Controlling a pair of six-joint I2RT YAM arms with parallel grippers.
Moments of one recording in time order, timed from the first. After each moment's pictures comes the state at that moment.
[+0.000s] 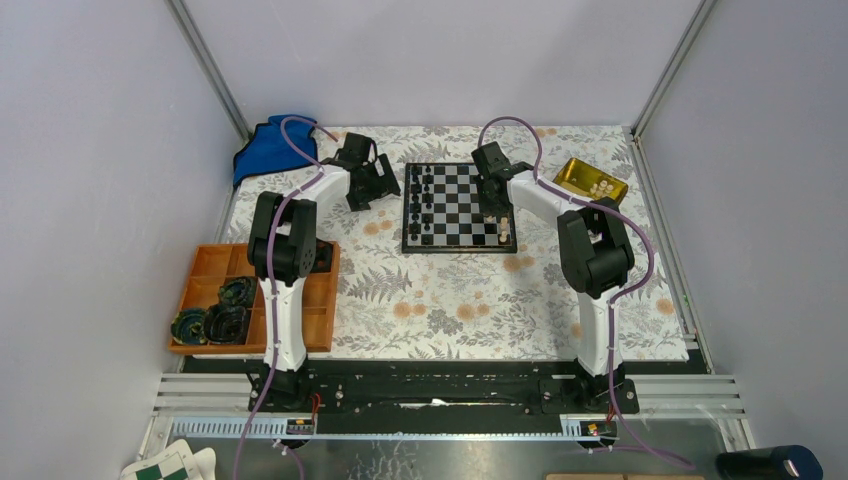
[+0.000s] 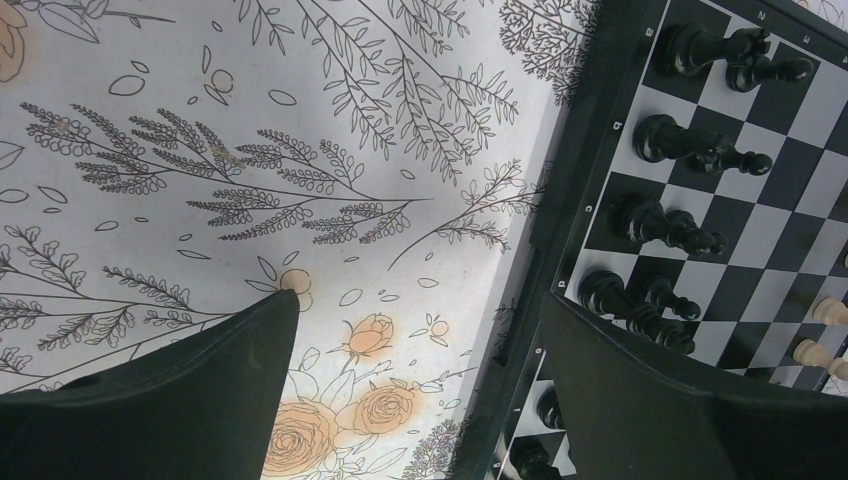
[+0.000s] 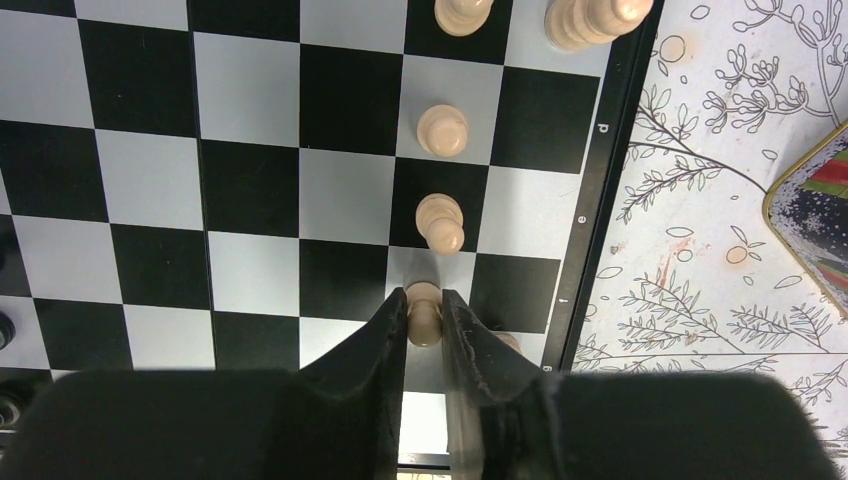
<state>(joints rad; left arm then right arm) -0.20 2.16 1.60 -0.40 0.11 -0.60 0.44 2.08 1.57 -0.57 0.20 0.26</state>
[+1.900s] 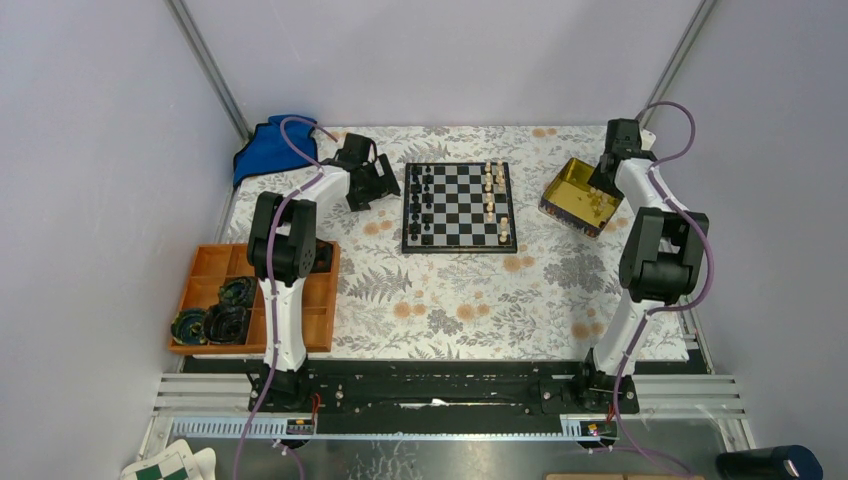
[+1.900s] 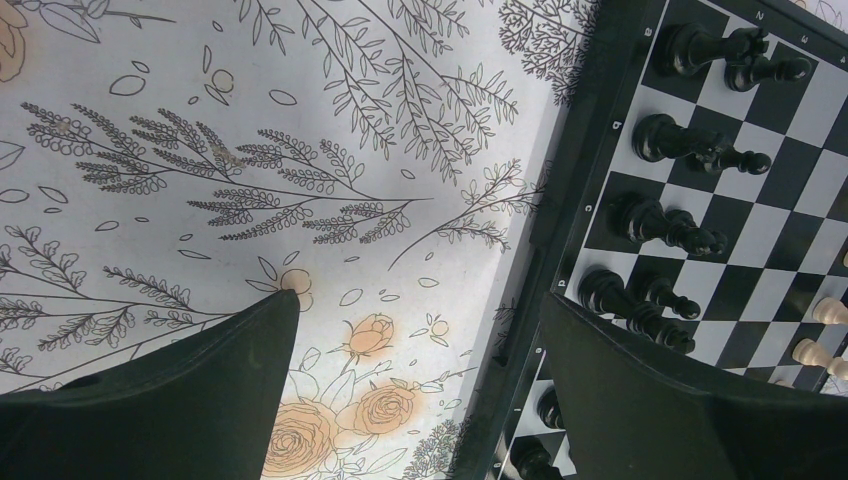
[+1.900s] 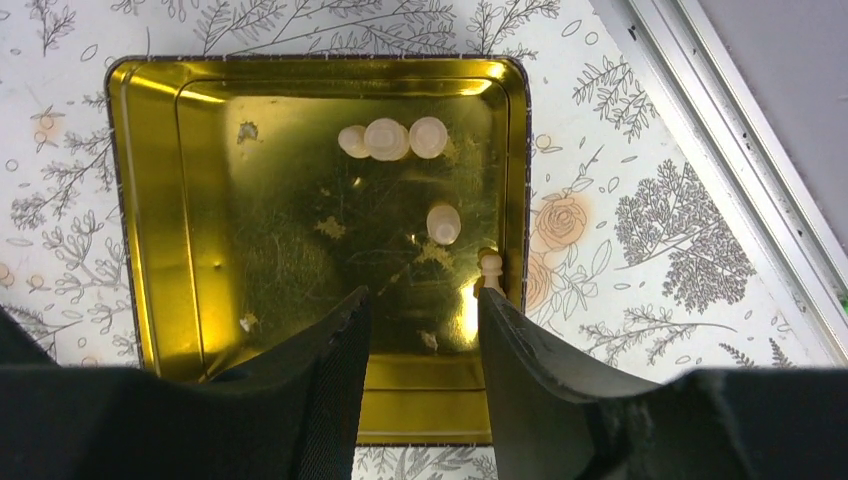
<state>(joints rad) -0.20 2.16 1.59 -0.40 0.11 -0.60 -0.13 1.91 1.52 -0.54 0.32 0.40</state>
